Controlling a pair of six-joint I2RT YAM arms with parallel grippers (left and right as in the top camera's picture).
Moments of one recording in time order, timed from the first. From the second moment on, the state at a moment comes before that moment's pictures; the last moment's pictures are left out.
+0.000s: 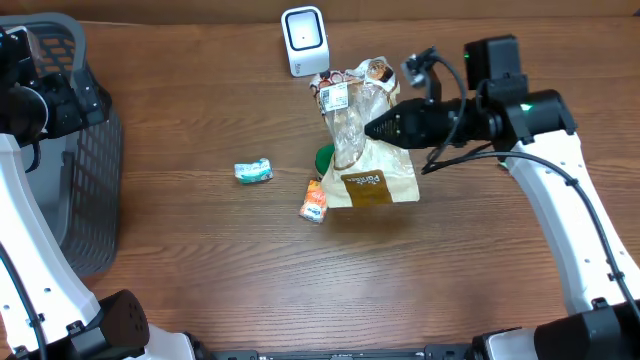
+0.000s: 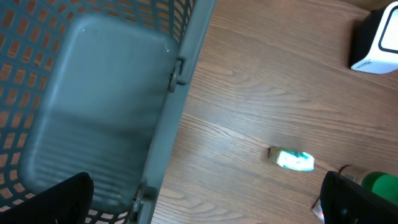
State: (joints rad) left arm 0.39 1.69 2.19 -1.54 0.09 -0.02; right arm 0.22 1.58 1.55 -0.96 -0.85 0.18
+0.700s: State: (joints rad) left arm 0.39 1.69 2.19 -1.54 0.09 -0.02; right arm 0.47 2.17 2.07 -0.43 0.44 -0.21
